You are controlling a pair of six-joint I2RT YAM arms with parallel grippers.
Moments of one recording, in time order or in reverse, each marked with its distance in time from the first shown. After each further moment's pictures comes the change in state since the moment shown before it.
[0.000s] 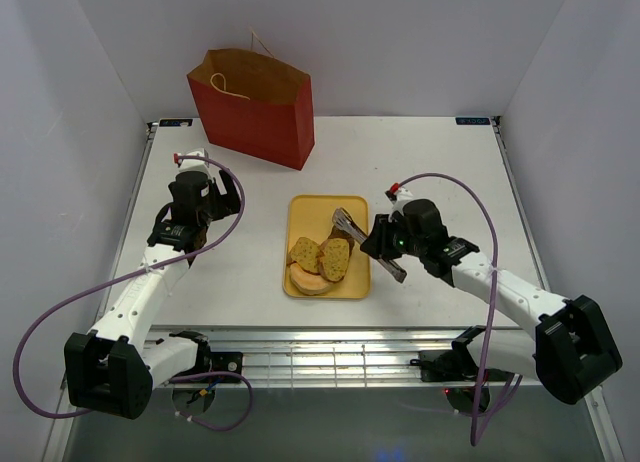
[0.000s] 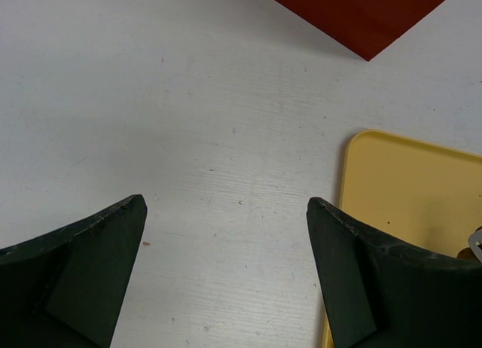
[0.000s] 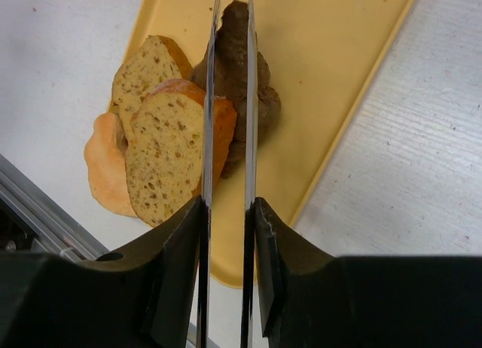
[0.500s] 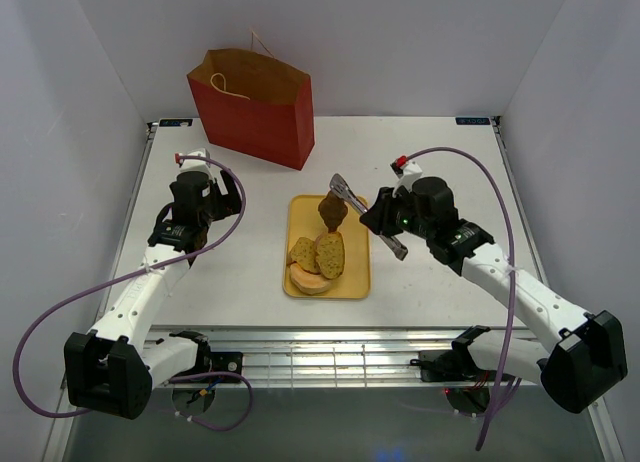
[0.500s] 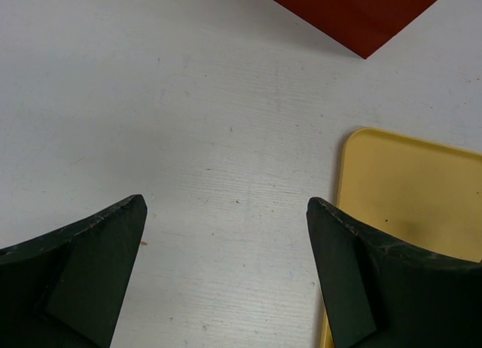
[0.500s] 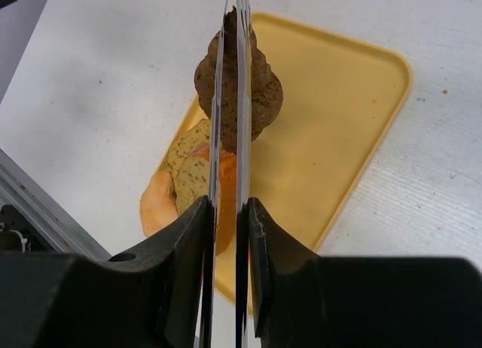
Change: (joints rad) left arm -0.005 0.000 0.000 0.000 0.000 0.000; right arm 0.000 -0.052 0.203 -0.082 0.031 -0.039
